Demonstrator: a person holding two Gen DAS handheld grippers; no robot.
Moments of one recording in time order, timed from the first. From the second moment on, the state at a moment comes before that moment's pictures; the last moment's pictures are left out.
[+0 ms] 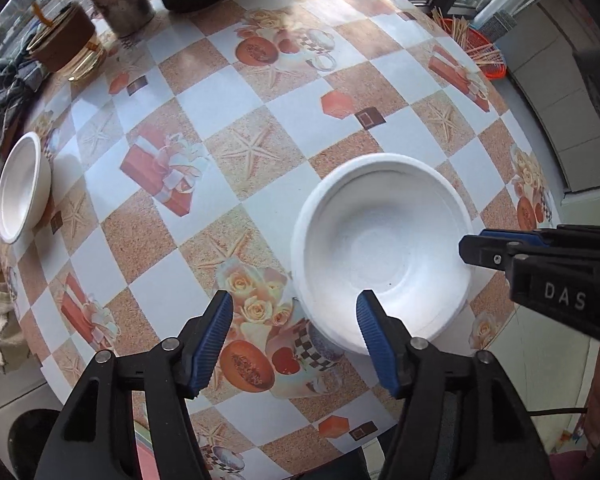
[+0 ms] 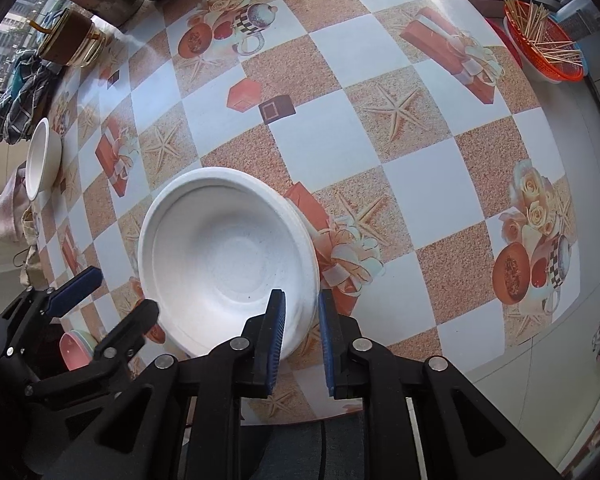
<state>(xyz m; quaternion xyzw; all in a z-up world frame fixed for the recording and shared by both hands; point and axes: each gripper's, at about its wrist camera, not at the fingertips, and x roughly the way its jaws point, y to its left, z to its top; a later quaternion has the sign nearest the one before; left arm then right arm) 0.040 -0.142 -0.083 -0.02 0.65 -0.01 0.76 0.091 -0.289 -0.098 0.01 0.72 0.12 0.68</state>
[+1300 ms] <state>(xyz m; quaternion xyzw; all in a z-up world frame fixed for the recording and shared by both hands) 0.072 0.216 -0.092 -0.21 0.57 0.30 0.74 0.198 0.073 -0.098 -0.13 0.66 0.28 0.69</state>
